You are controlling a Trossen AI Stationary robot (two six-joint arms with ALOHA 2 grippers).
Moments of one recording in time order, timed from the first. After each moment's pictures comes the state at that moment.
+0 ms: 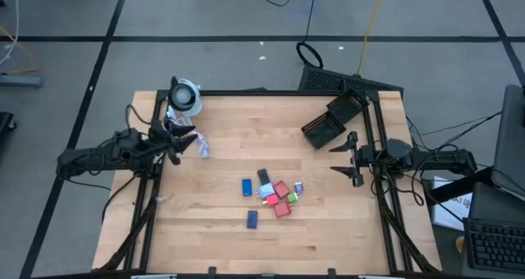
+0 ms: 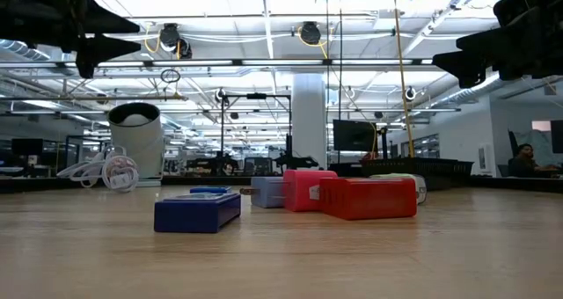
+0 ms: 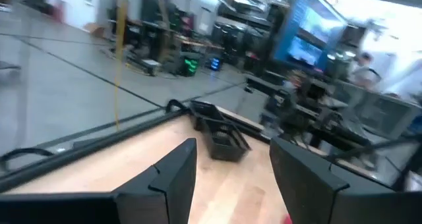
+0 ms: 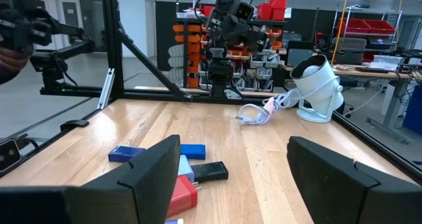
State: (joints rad) left arm 0.07 0.10 0.22 -0.07 -0.25 -0.30; right arm 0.02 0.02 0.01 0.06 -0.03 -0.04
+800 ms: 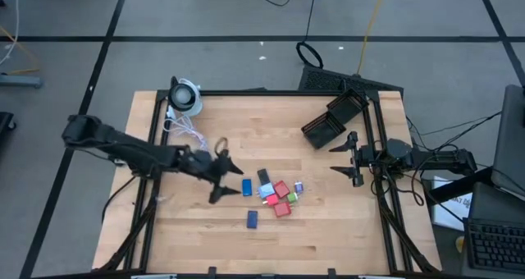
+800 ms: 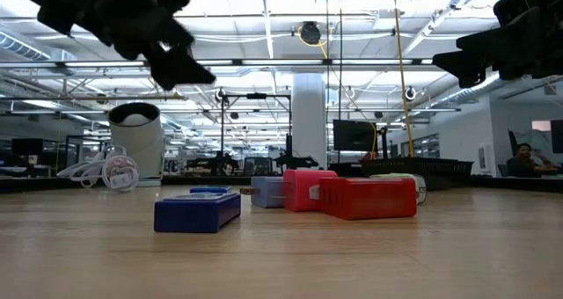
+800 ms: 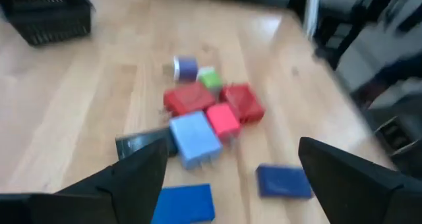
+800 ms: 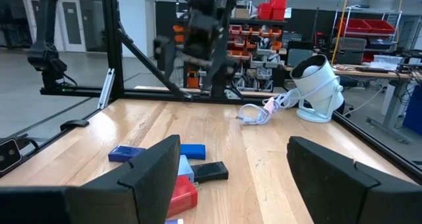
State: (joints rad) left arm -0.19 1.25 0.57 0.19 0.03 -0.21; right arm 0.02 0.02 0.01 0.06 -0.03 -0.04
